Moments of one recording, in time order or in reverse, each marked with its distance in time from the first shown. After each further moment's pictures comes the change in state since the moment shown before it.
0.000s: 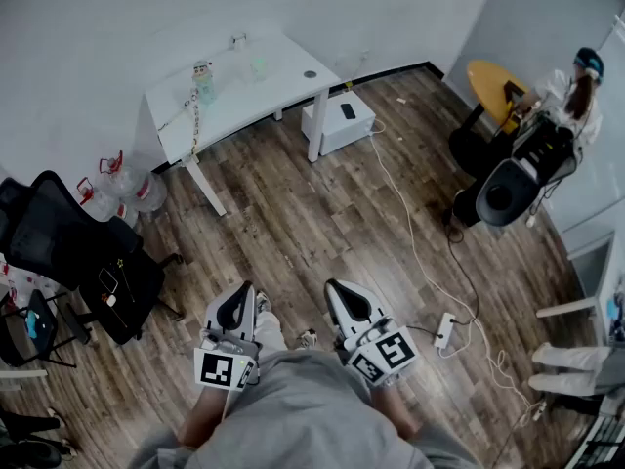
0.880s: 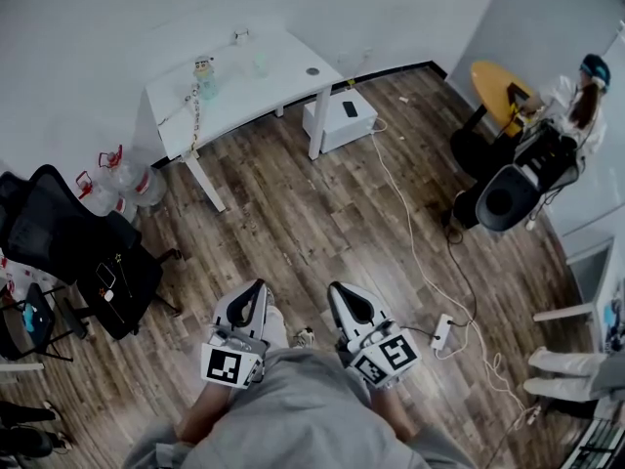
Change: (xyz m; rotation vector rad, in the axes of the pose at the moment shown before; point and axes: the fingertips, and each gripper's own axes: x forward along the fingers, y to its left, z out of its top) left arm 0.021 -0.015 -0.010 -0.050 0.034 -0.031; right arm 0.002 -0.014 -0.004 0.030 0.010 0.005
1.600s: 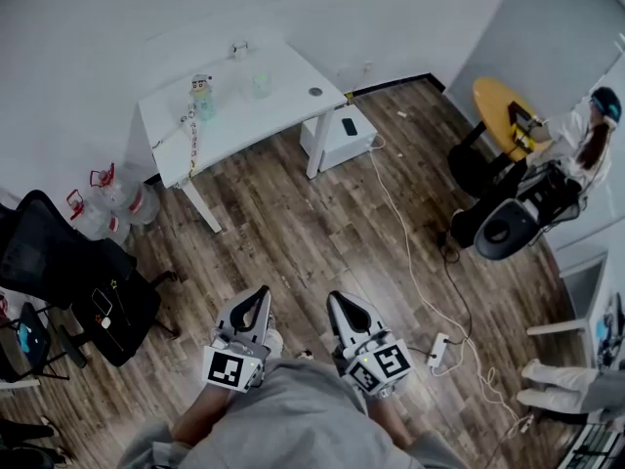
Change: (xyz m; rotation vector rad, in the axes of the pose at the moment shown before) left arm 0.081 0.081 0.002 -0.026 0.011 -0.057; right arm 0.104 -0.039 0.010 -0.005 0.042 -0.084
